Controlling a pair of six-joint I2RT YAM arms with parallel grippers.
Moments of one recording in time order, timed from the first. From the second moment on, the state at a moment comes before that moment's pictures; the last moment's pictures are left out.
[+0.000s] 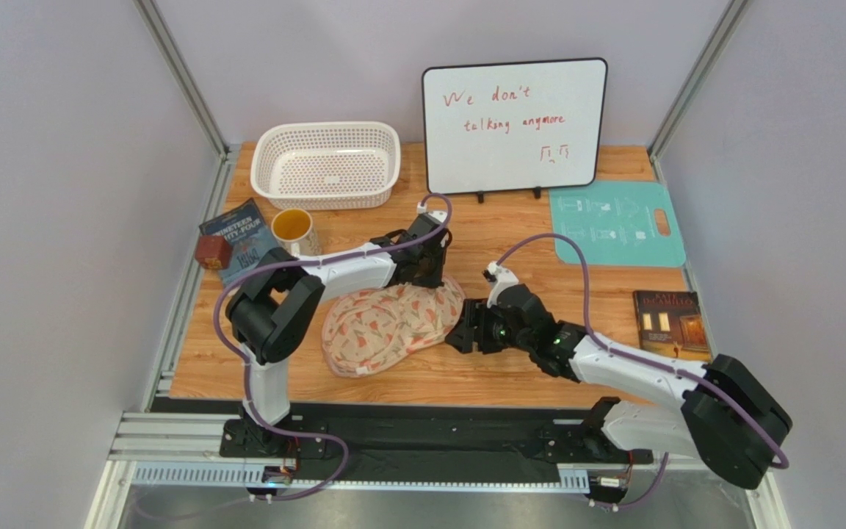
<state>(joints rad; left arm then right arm) -0.76 1.91 1.24 -0.24 -0.07 -0.49 0.81 1.18 0.45 0.10 -0.11 0.70</state>
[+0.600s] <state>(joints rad) -0.74 2.02 1.47 -0.22 -0.20 -0.66 0.76 0.94 0.48 -0.17 -0.02 0.66</state>
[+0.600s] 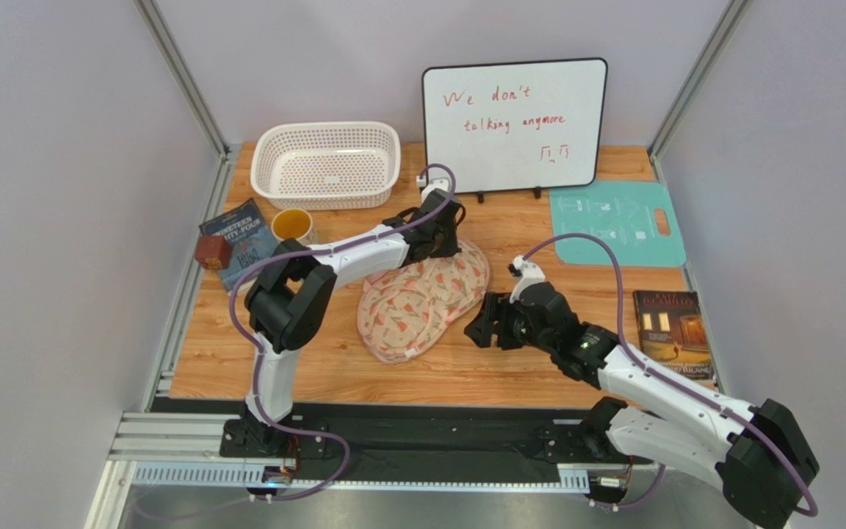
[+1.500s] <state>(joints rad) -0.69 1.43 0.97 -0.21 -0.08 -0.30 0.72 1.38 0.71 -0.08 -0.09 0.64</state>
